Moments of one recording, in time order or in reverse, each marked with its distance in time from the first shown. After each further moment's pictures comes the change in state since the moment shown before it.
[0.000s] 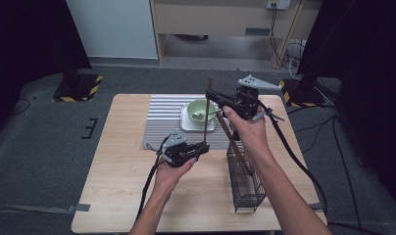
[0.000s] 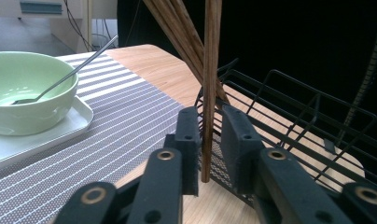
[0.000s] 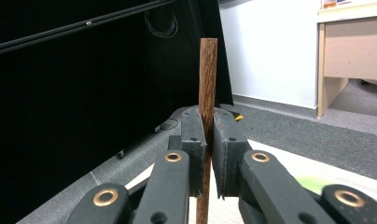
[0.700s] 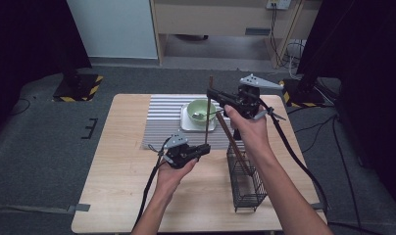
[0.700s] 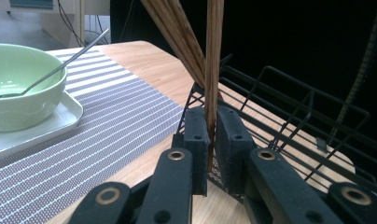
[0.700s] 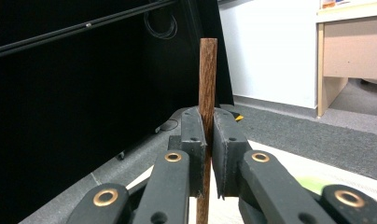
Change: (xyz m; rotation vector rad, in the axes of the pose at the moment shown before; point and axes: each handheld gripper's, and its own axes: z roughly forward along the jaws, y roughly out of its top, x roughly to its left) left arm -0.001 -0.004 0.004 0.007 -0.021 -0.018; right arm -0.002 0.003 -0.002 -0.005 0.001 0.009
